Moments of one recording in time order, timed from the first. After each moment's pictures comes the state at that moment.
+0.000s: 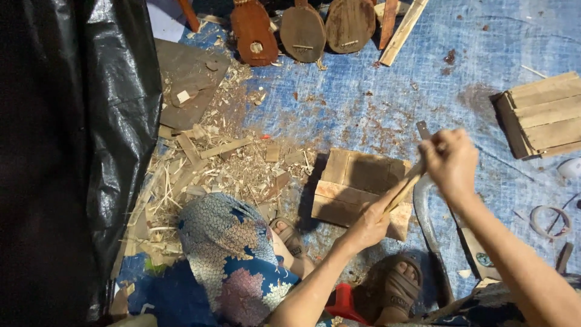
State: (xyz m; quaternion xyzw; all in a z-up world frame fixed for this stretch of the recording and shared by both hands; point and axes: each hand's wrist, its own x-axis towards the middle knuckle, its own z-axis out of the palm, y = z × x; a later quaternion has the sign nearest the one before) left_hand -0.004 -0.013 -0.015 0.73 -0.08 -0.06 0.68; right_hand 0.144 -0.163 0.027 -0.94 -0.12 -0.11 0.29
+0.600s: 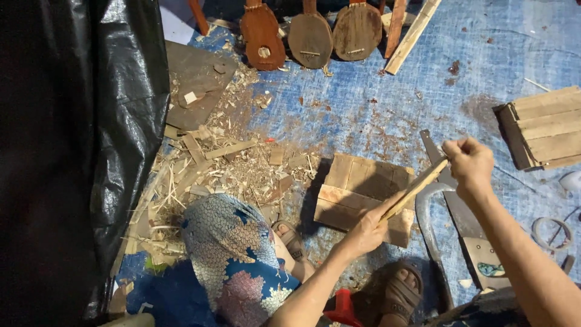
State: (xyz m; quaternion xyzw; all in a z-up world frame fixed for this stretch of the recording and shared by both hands) left_hand -0.016 -0.002 -0.013 0.75 -0.07 -0.03 0.66; right_hand 0.167 -0.193 0.003 -0.81 0.08 0.05 0.58
